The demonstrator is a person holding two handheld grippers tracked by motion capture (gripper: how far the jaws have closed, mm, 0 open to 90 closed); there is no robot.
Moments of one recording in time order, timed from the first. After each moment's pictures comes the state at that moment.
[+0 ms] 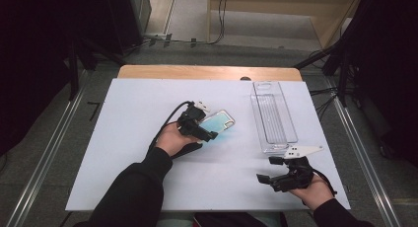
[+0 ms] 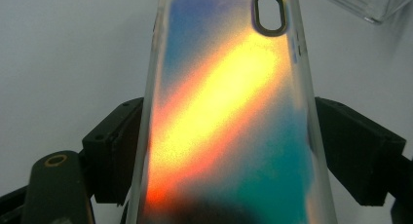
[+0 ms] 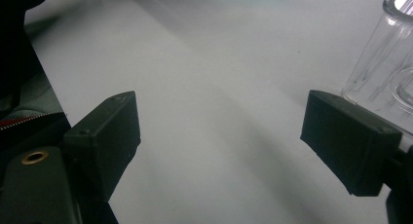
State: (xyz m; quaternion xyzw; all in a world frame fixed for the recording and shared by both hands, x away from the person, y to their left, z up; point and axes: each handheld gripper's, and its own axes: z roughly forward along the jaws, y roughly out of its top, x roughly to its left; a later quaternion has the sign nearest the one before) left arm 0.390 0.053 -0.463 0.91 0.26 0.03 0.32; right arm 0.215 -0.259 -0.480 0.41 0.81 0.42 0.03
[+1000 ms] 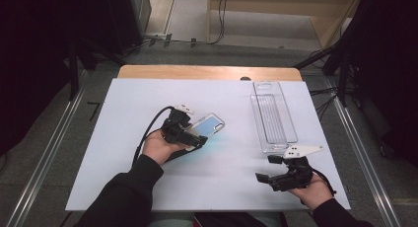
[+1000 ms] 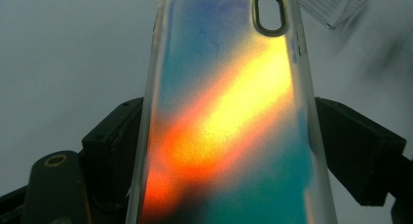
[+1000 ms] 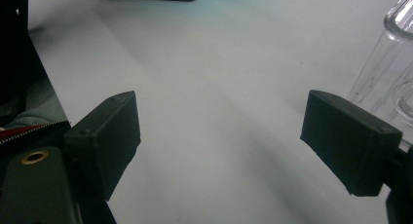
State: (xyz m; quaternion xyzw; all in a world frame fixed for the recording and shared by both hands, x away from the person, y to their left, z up) left arm 0.356 0.094 -0.444 0.88 0.32 0.00 0.35; right arm 0.216 -0.257 -0.478 0.40 0.81 0.43 0.03
